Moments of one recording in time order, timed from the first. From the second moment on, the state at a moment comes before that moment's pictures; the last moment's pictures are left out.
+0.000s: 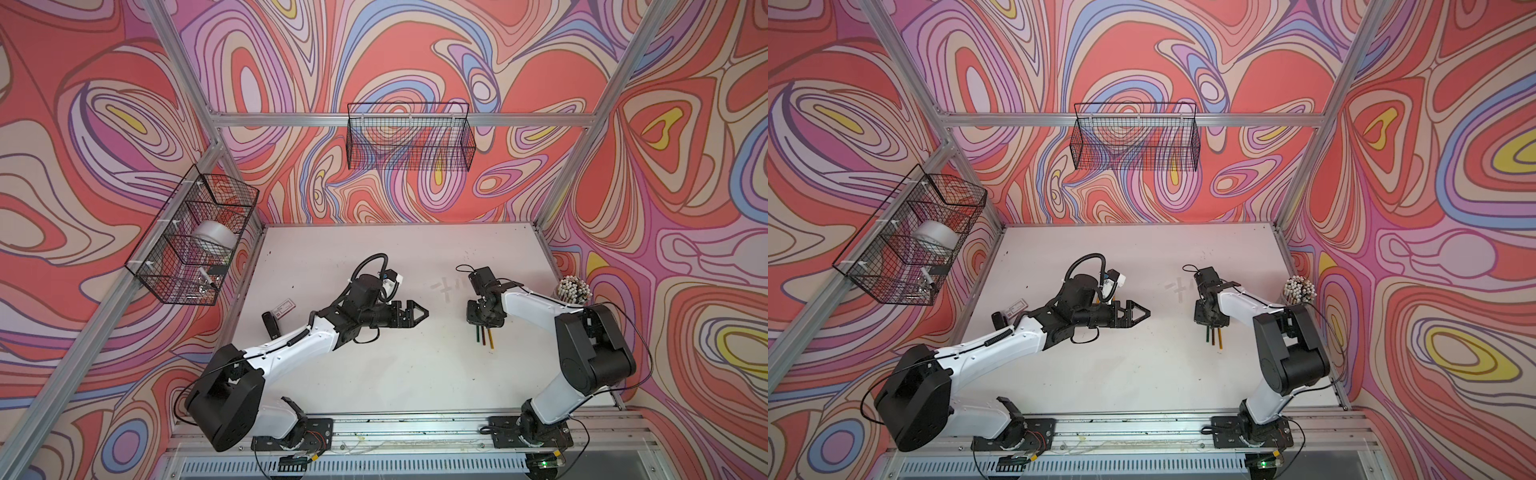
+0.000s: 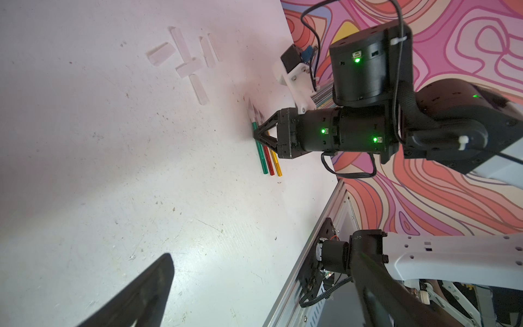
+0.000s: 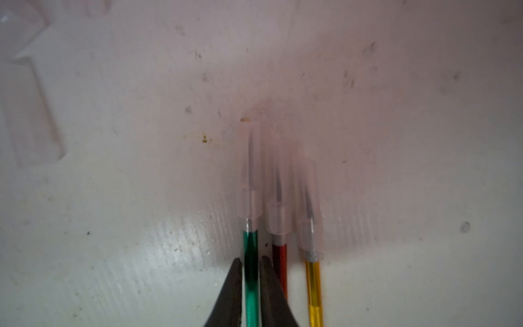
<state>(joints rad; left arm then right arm) -0.69 1.38 0.82 0.00 0.50 -0.73 0.27 1.66 0.94 -0.61 0.11 0.43</state>
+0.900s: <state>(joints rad) -0.69 1.48 0.82 0.23 0.69 -0.83 0.27 1.42 0.86 -0.27 -0.49 0.50</state>
